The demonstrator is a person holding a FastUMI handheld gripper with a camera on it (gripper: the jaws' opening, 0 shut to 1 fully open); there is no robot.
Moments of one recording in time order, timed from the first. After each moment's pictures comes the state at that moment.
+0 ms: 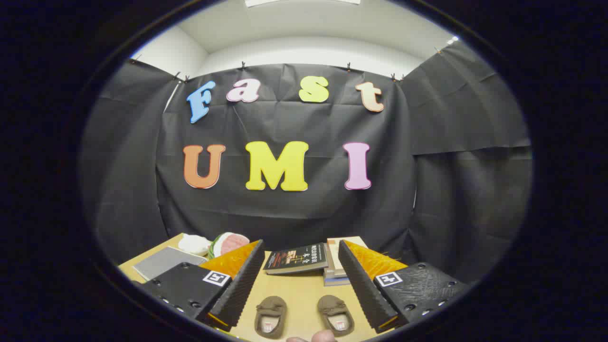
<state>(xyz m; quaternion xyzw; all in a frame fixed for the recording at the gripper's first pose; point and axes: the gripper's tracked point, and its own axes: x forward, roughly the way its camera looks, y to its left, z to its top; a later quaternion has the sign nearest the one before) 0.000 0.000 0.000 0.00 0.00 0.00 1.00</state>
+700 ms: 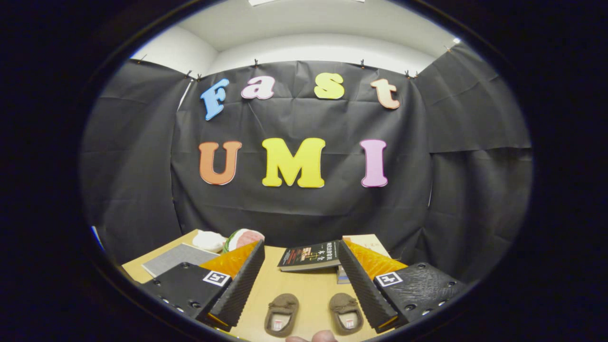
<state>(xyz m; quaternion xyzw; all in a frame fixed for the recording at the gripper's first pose) -0.004 0.025 -0.005 -0.01 0.02 0.04 1.00</state>
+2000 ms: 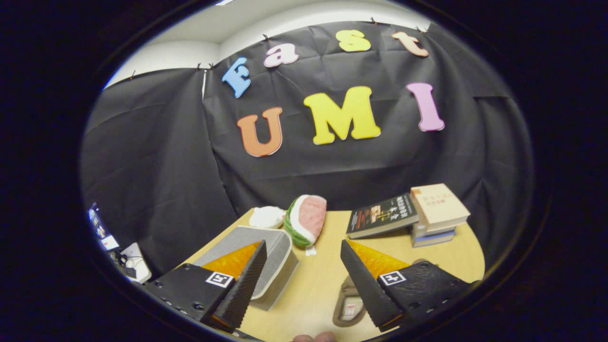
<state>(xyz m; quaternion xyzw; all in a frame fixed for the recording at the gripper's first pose) 0.020 0.160 -0.114 0.08 0.17 0.21 0.96</state>
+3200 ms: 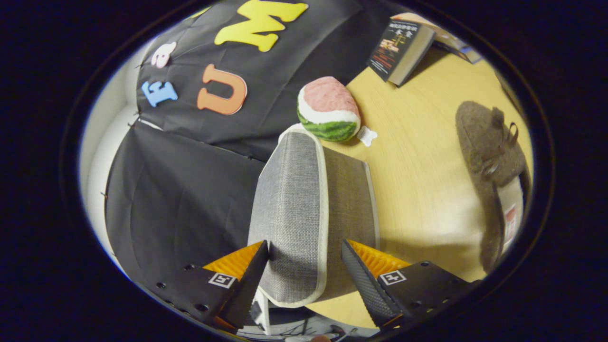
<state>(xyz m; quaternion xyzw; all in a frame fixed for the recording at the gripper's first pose) 0.034 0.283 -0.261 0.41 0.44 0.29 0.74</state>
